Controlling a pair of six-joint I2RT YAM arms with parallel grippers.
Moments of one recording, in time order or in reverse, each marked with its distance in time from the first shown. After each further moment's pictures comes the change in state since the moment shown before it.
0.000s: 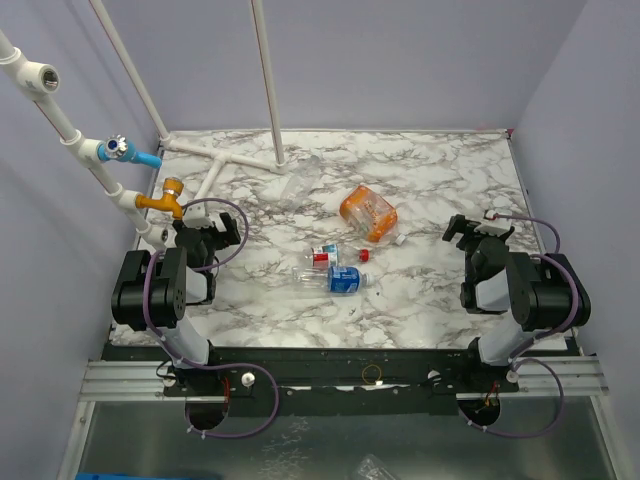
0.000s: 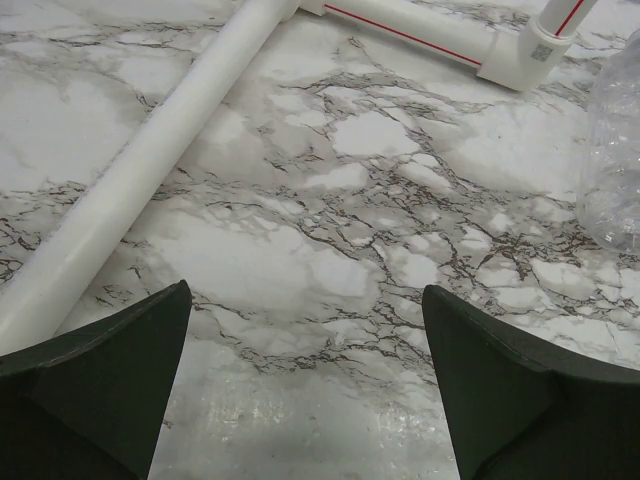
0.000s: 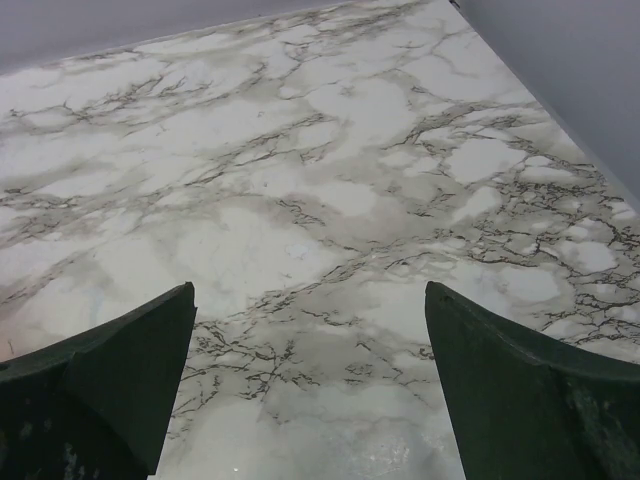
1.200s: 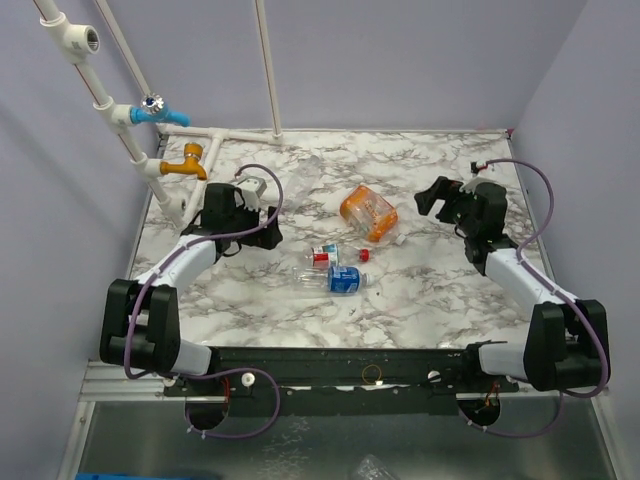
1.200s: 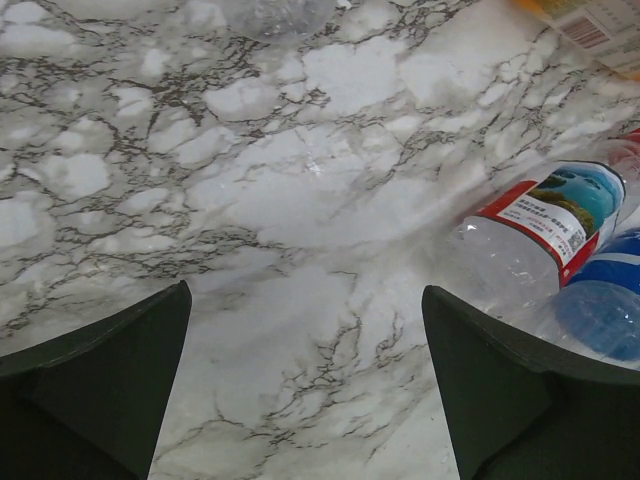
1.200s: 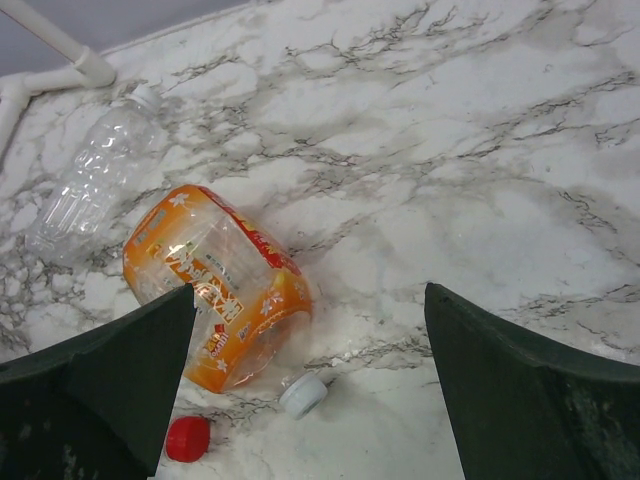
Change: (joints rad) left arm -0.216 -0.264 0.482 -1.285 0.300 0.169; right arm 0.114 -0.336 0.461 -1.038 -0.320 0.280
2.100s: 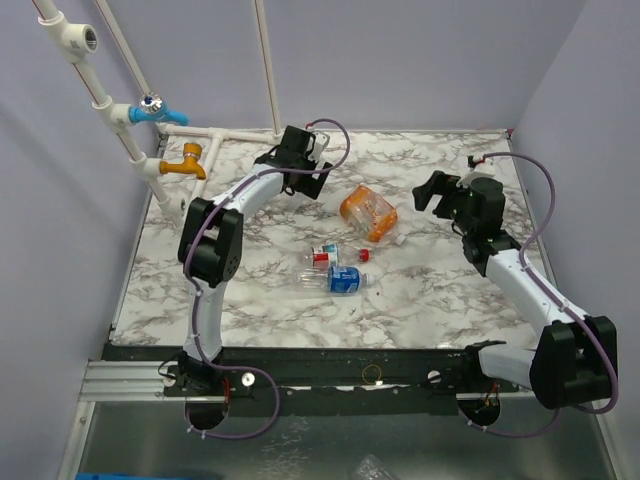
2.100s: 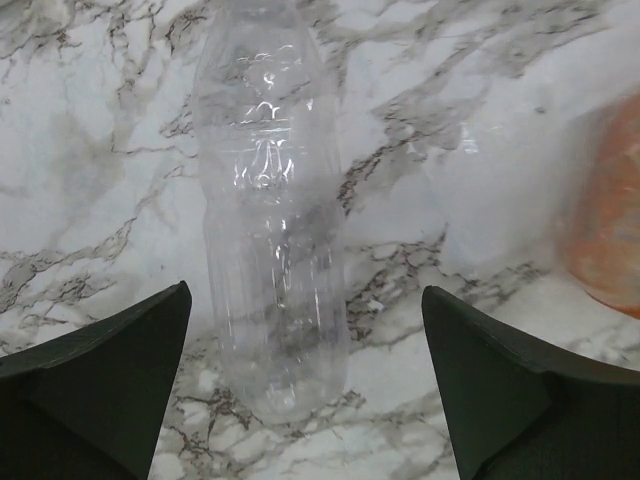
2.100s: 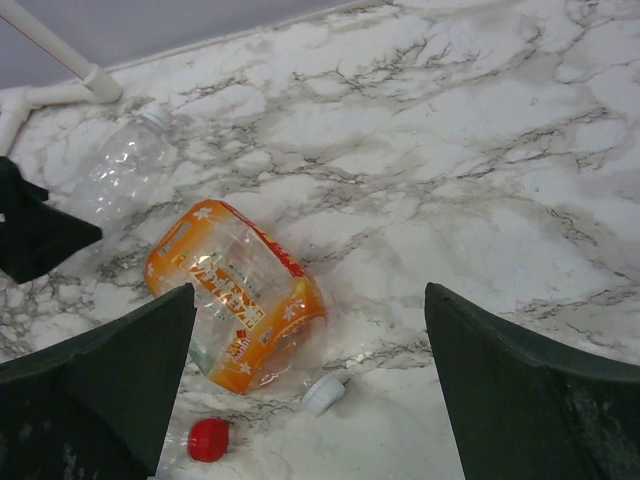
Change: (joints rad) left arm -0.267 0.632 0.879 -0.290 -0.358 0.117; right arm 0.093 -0.073 0.060 -0.136 0.125 -0.032
